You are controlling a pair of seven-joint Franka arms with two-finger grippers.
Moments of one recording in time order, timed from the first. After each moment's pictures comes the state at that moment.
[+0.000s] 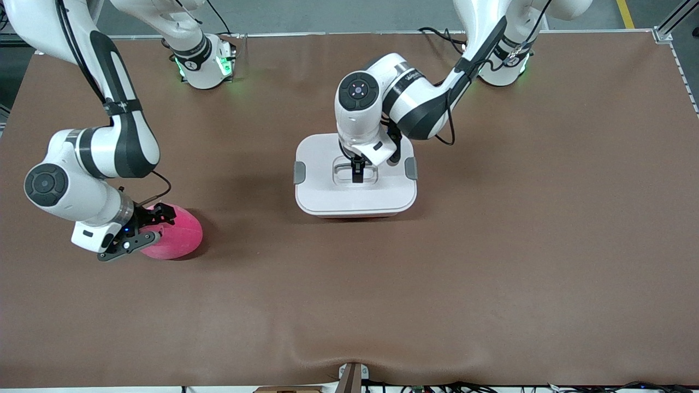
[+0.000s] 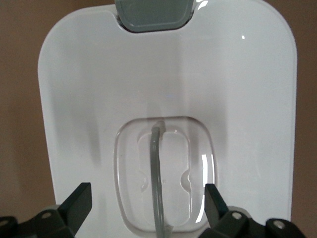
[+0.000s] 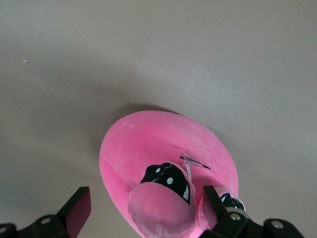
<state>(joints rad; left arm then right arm) -0.67 0.52 -0.21 -1.54 0.02 2.01 -2.39 0.06 0.37 -0.03 -1.81 -0.03 2.14 -0.38</state>
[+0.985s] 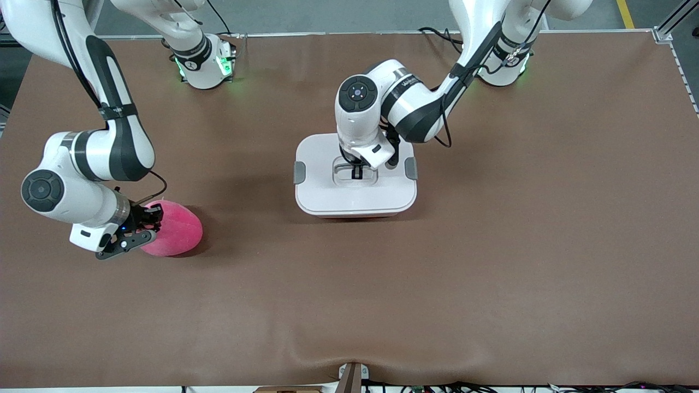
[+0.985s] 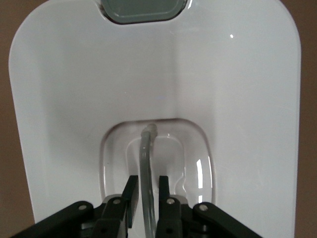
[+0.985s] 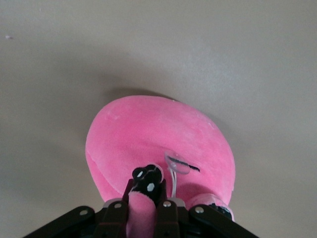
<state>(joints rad) -0.67 0.53 -0.21 -1.57 0.06 2.06 -2.40 0.04 0.38 -0.03 -1.81 -0.04 2.08 -0.39</state>
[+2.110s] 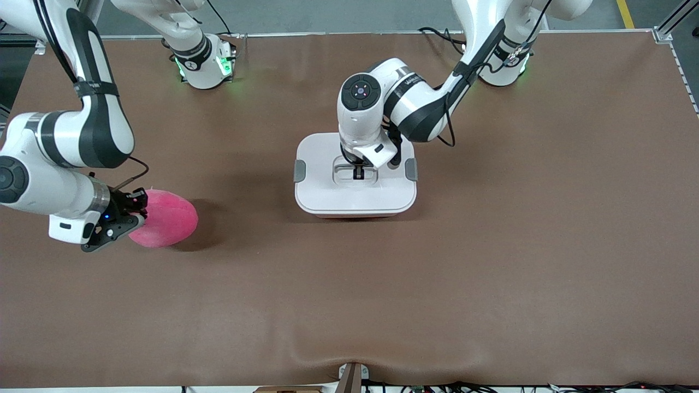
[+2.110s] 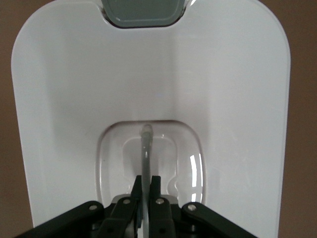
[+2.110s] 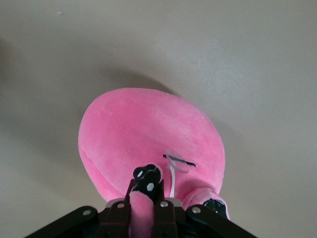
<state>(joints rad) -0.66 0.51 -0.21 -1.57 0.06 2.06 -2.41 0.04 0.29 -0.02 -1.73 -0.03 1.87 -0.58</state>
